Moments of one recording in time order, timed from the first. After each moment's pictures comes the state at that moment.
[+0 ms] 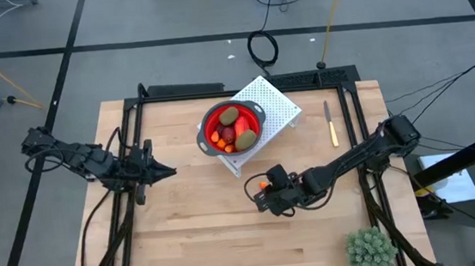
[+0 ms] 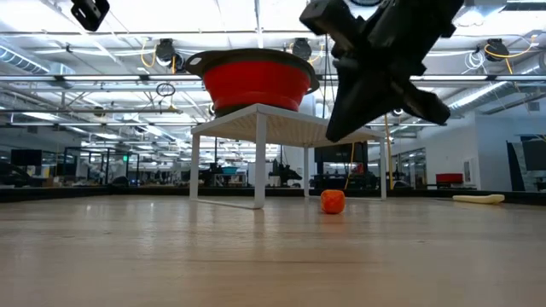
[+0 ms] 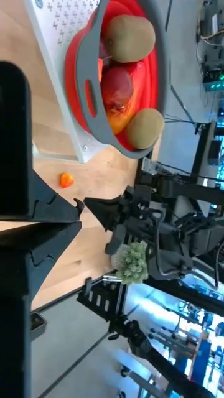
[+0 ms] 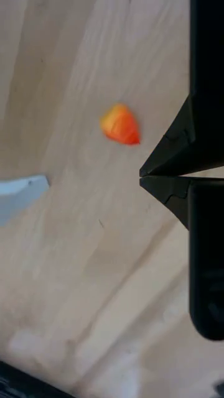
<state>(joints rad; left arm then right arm) -0.44 0.53 0.64 -0.31 -0.36 -0.29 0.38 1.72 1.12 -0.43 0.43 1.41</state>
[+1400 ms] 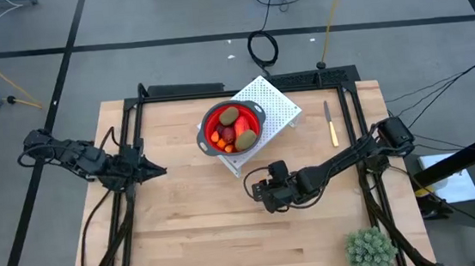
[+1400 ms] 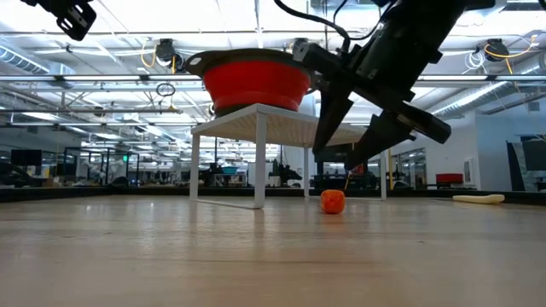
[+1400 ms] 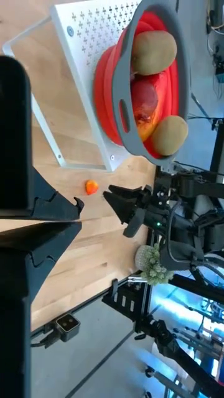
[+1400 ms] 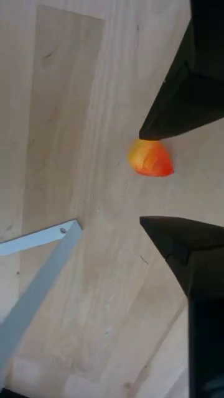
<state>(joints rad) -0.44 0.40 0.64 -0.52 -0.32 -0.27 0.35 1.78 1.12 -0.47 0.52 1.59</state>
